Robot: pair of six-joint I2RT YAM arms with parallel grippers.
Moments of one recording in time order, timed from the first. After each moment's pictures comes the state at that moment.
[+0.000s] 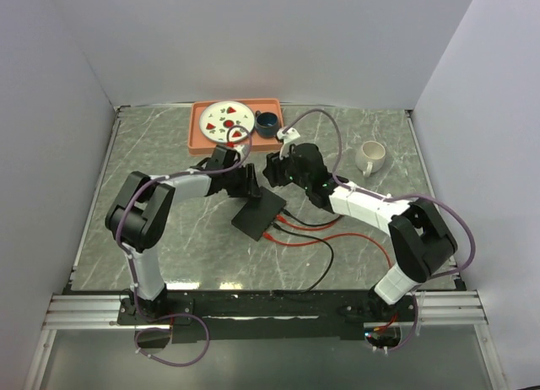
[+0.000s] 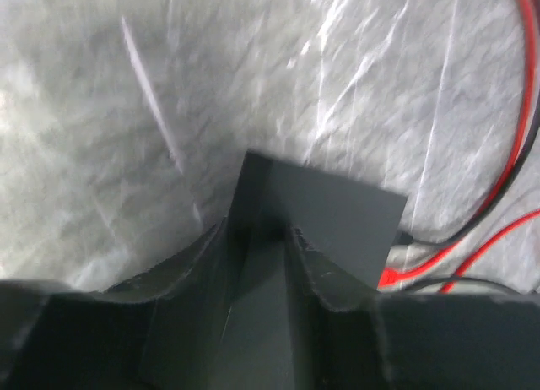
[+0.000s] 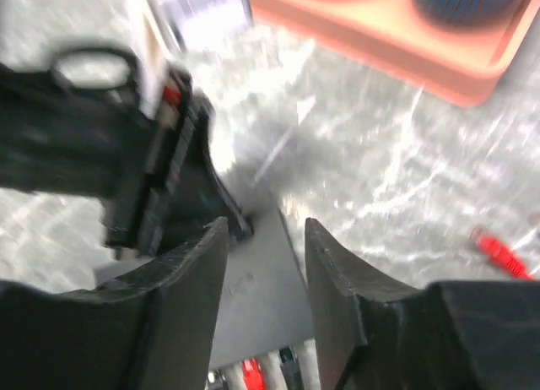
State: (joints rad) left arm -0.47 1.88 1.08 -0.03 0.33 -0.47; right arm 0.64 1.60 0.98 0.21 -0.04 0.15
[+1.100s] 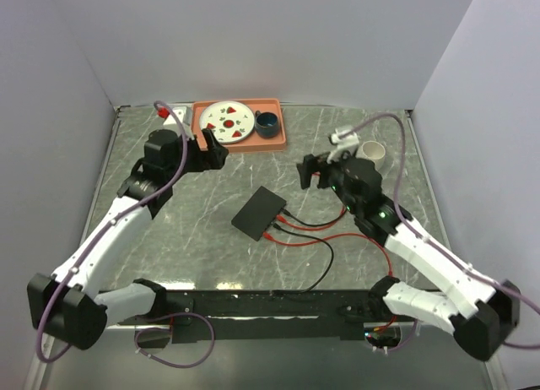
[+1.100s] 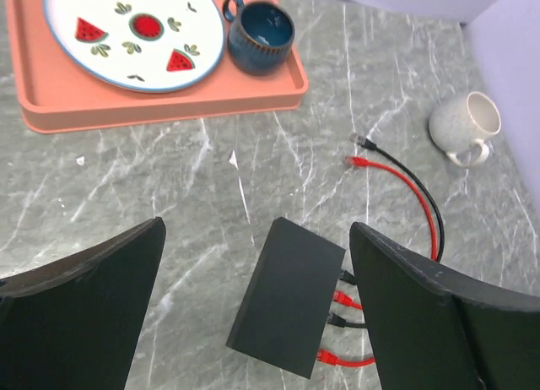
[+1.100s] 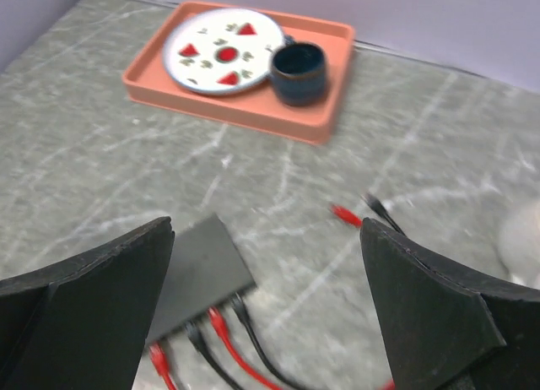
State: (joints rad) left arm -0.36 1.17 1.04 -0.21 0.04 -0.41; right arm 0.64 1.04 0.89 -0.02 0.22 0.12
